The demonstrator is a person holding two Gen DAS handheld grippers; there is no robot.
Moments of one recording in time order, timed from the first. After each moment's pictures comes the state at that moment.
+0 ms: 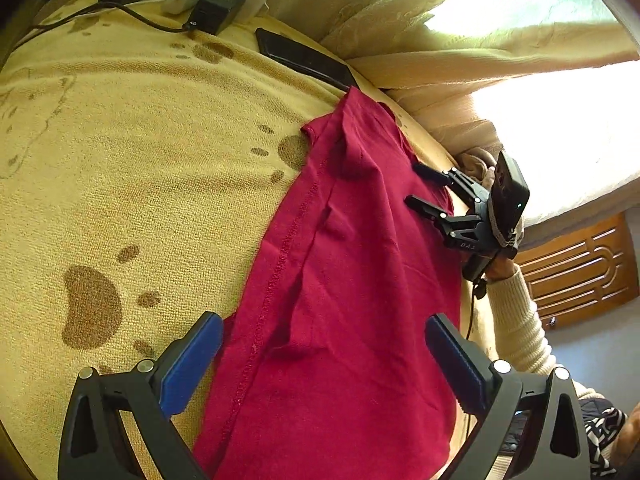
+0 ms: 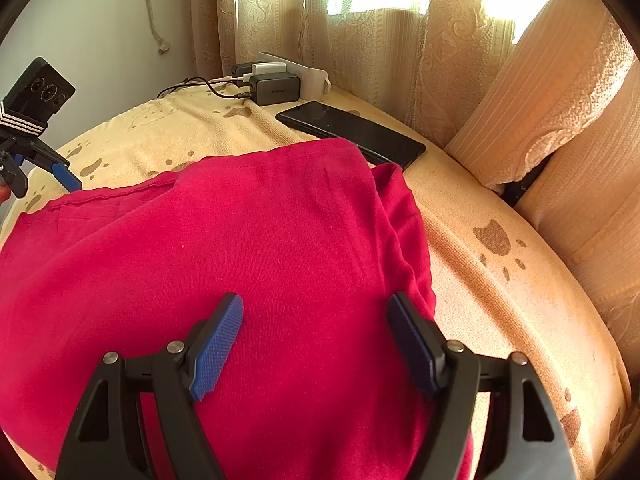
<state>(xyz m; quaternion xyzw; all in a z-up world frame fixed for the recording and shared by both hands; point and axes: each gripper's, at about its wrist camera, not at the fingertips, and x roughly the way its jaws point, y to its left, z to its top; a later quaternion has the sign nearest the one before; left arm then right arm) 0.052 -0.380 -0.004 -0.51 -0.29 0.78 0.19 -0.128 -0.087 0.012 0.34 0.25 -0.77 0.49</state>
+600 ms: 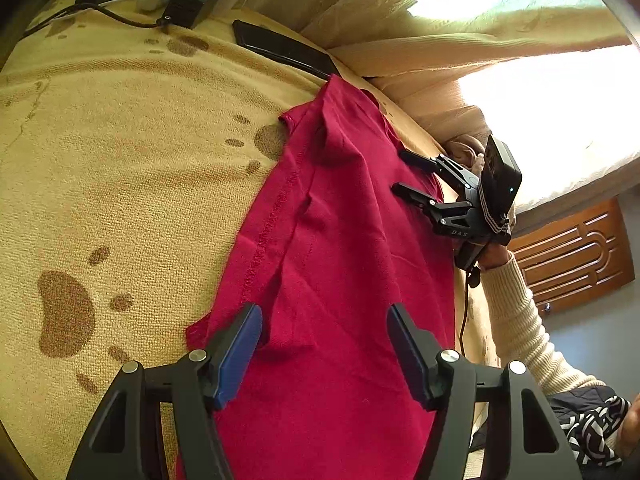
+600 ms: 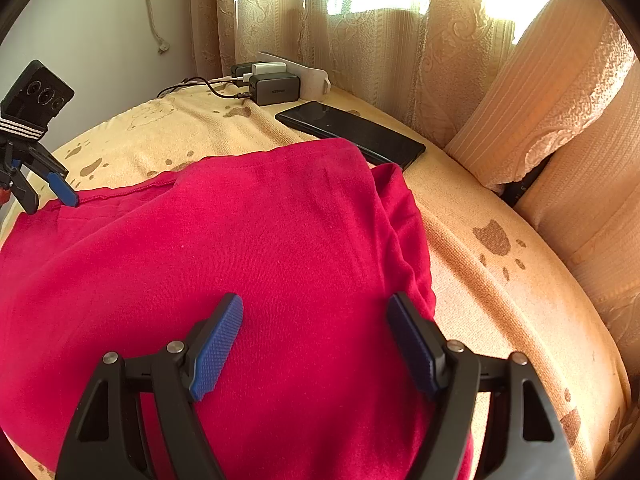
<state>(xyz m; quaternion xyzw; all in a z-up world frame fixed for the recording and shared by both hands) 0.045 -0.363 -0.018 -0.53 -0.27 0.77 0.22 -0.128 -0.087 0.012 0.34 0.25 -0.77 0.49</state>
